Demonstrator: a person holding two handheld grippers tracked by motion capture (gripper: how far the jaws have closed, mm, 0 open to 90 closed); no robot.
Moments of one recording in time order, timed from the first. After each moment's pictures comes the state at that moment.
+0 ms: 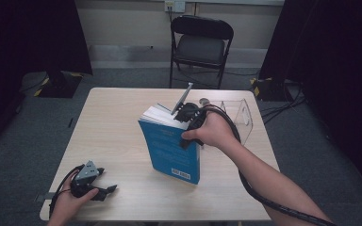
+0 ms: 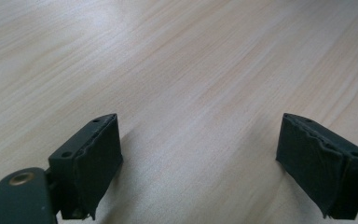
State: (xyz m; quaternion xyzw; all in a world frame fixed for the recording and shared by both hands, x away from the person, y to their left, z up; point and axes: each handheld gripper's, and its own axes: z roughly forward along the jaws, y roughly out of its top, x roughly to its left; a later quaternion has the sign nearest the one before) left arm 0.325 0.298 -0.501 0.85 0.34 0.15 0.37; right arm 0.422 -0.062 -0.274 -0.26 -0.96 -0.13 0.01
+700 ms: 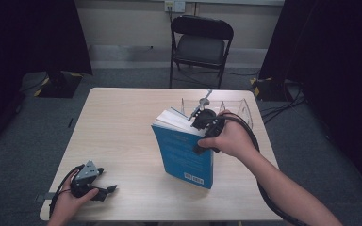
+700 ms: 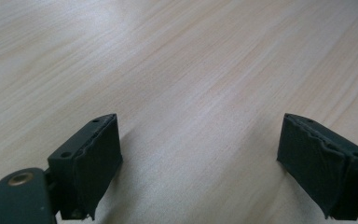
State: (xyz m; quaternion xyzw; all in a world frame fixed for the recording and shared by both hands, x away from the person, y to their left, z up) left arm 0.325 0.297 -0.501 0.85 0.35 0.15 0.37; right arm 0.397 -0.101 -0.276 -0.27 -0.95 -0.16 -0.01
